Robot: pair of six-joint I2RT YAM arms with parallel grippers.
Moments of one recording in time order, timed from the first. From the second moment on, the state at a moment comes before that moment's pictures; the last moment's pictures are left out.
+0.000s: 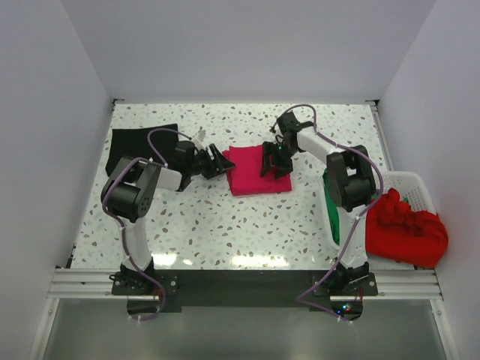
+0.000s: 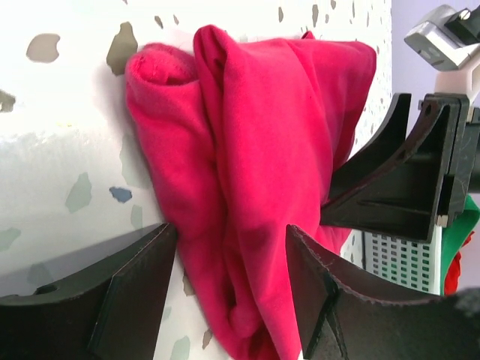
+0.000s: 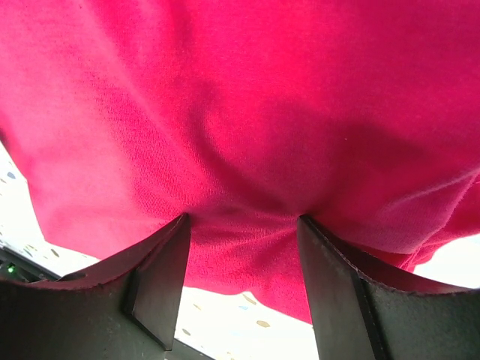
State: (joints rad) left arm -0.30 1.97 0.87 0.58 0.50 -0.81; right arm 0.34 2.15 1.64 -0.79 -0.33 0.34
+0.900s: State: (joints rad) left arm -0.42 2.05 1.21 0.08 0.24 -0.75; right arm 0.36 2.15 1.64 -0.79 -0.33 0.34
